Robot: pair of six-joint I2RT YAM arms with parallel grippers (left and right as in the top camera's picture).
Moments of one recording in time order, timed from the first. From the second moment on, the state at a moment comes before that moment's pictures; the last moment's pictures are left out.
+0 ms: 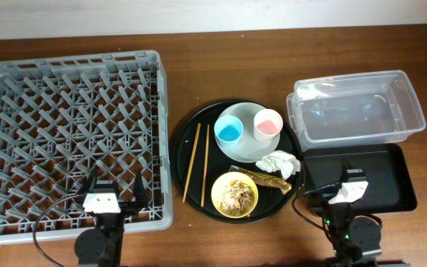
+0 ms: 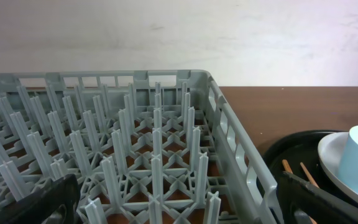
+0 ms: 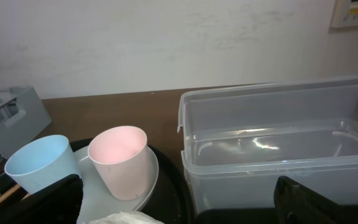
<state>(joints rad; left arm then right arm) -0.01 0.01 0.01 -0.08 0.00 -0.02 0.11 0.01 0.01 -0.07 0.03 0.12</state>
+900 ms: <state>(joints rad) -0.01 0.15 0.49 -0.33 0.21 -0.07 0.11 0.01 0.01 -0.07 0.03 0.12</state>
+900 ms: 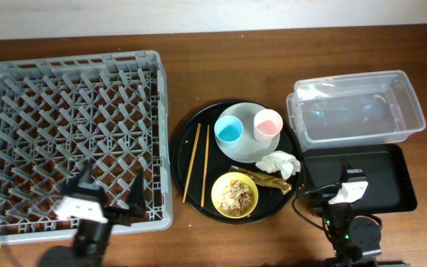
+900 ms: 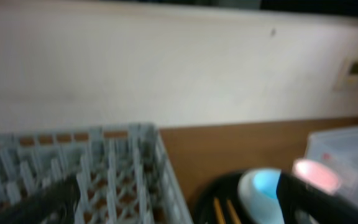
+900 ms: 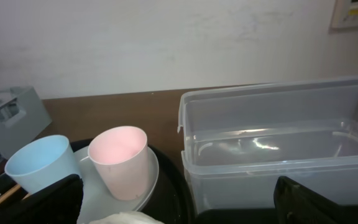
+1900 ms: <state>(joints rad) -0.48 1.66 1.50 -1.09 0.14 -0.22 0.11 0.01 0.01 -0.07 0.03 0.12</state>
